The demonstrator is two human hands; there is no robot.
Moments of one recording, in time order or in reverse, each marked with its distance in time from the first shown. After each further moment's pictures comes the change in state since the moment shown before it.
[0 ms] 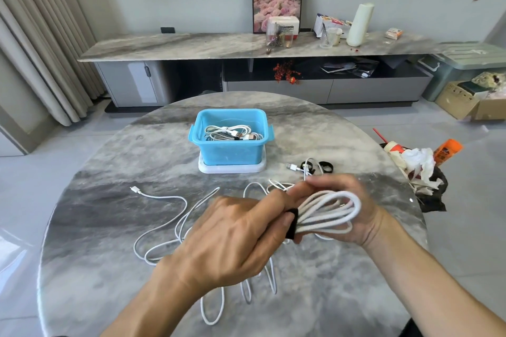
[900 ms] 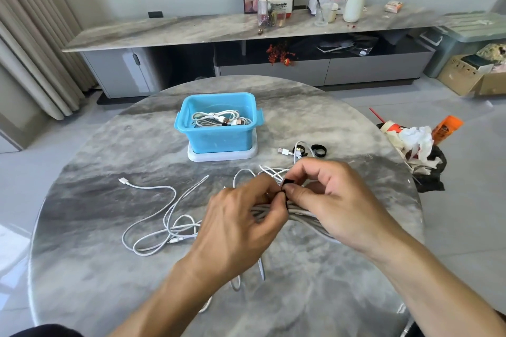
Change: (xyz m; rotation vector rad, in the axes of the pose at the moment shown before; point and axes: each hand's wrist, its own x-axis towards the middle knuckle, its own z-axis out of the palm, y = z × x) left_hand 0.011 0.010 0.051 -0.136 0.178 -0.428; right_hand -0.027 0.018 0.031 -0.955 0.635 -0.448
